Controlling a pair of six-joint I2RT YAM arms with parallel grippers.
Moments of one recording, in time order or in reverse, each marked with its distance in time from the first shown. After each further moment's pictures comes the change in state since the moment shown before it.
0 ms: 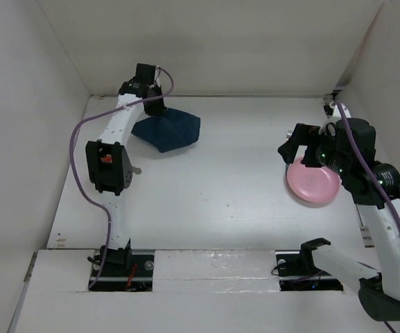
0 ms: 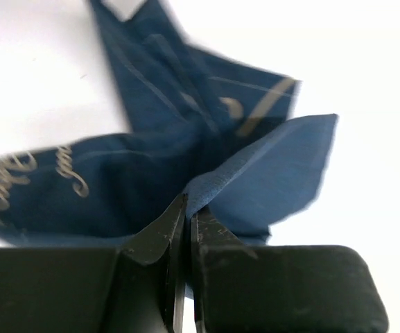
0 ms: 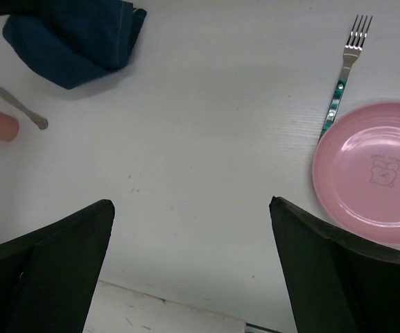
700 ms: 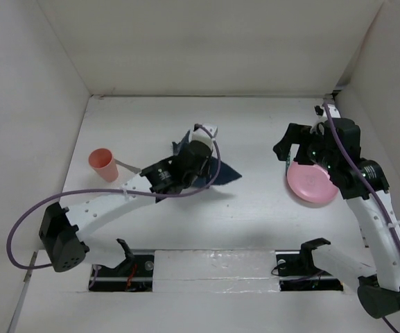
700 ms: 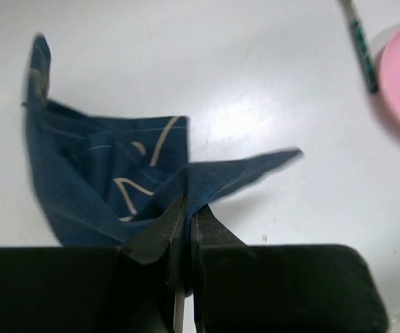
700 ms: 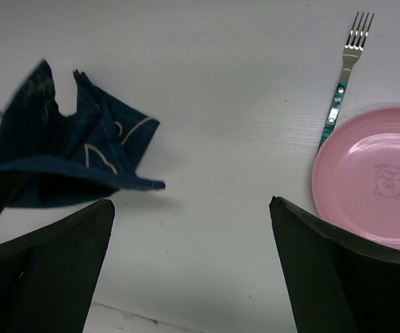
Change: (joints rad) left arm -0.747 -0.846 -0.932 0.477 -0.449 -0.006; right arm -0.008 0.019 -0.129 0.138 0.007 0.000
